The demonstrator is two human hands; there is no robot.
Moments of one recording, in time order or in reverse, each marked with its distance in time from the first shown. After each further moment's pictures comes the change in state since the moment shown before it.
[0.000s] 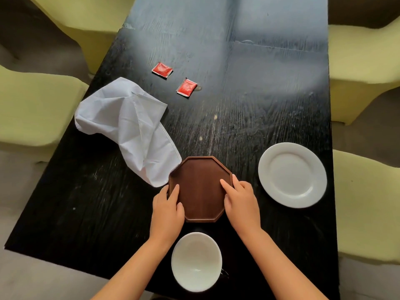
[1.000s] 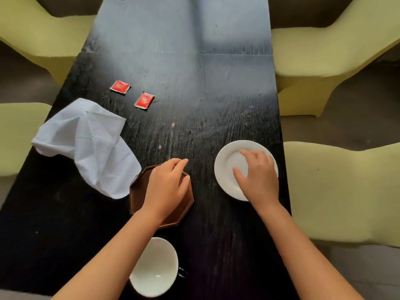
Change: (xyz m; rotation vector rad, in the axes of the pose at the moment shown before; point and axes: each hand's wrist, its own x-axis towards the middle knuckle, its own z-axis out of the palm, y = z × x) left_hand 0.035 0.115 0.012 0.261 0.006 0.520; right_hand 0.015 0.089 -0.115 0.078 0.300 0.129
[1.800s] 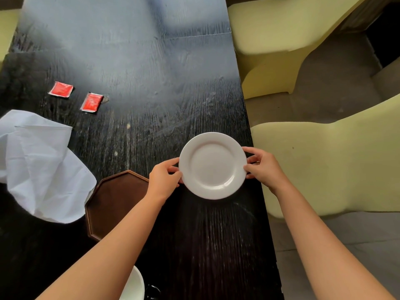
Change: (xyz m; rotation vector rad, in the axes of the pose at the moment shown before) left_hand 0.059 0.050 0.068 -0.670 -0.248 -0.439; right_hand 0.028 0.124 -0.007 0.675 -0.283 0.474
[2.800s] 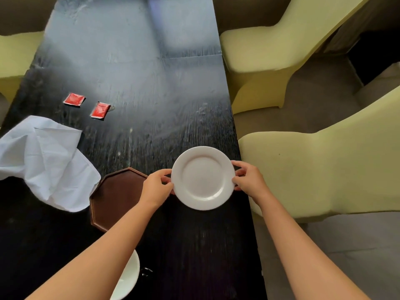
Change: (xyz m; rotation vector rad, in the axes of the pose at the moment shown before) left_hand -0.054 0.007 -0.007 0.161 0.022 0.013; right_hand -0.053 0.001 0.003 -0.005 -0.013 0.031
